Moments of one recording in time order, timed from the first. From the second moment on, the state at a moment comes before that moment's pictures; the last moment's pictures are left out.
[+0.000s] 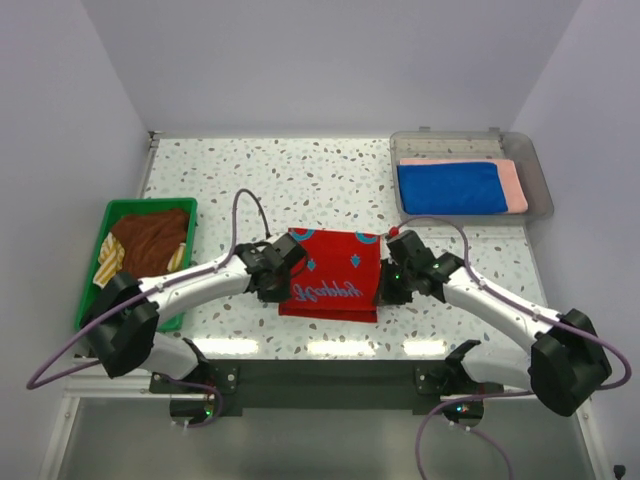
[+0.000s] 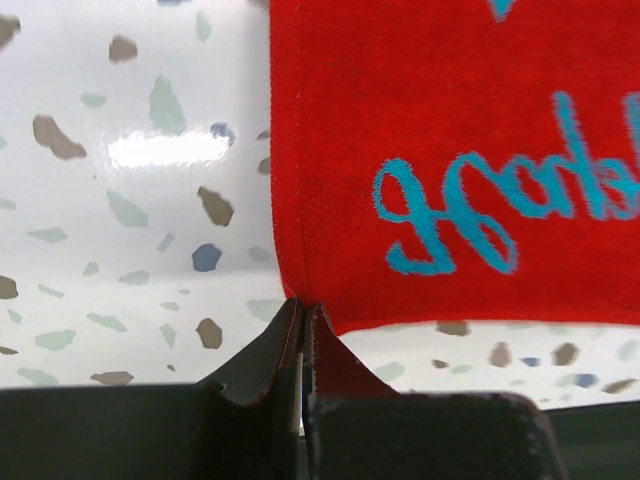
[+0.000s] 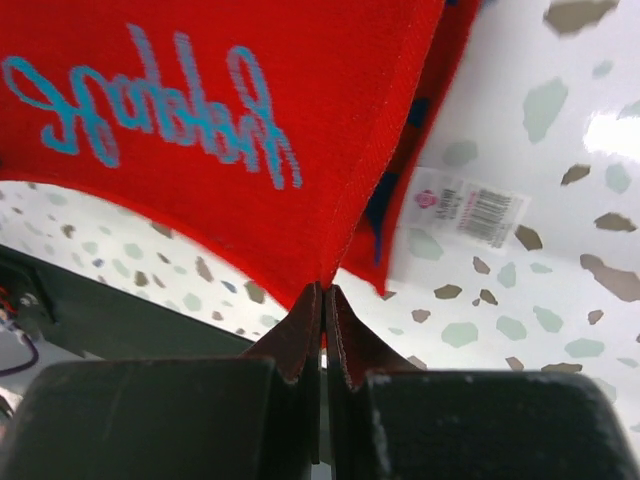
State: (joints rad) left arm -0.83 1.41 0.91 -0.73 -0.19 -0.80; right arm 0.62 1.18 0.73 -0.61 -0.14 0.70
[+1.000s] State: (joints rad) left arm -0.81 1.40 0.98 -0.73 -0.22 -0.75; right arm 0.62 1.16 0.80 -0.60 -0.17 0.74
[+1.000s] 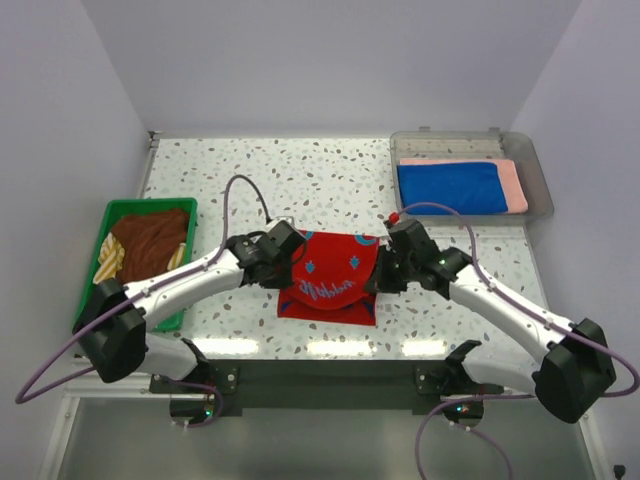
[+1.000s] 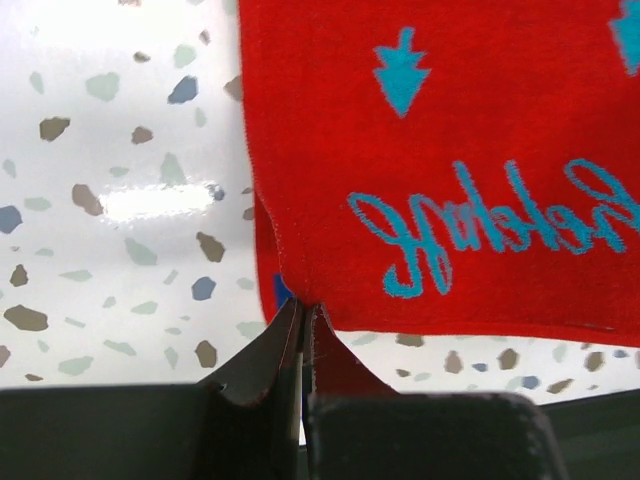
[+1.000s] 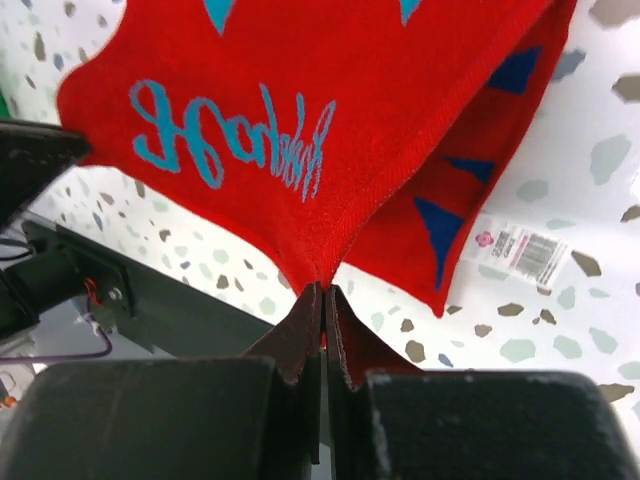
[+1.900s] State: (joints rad) left arm -0.77 1.43 0.72 -0.54 -0.12 -0.72; right arm 0.63 1.23 0.49 -0.42 -0.26 0.81
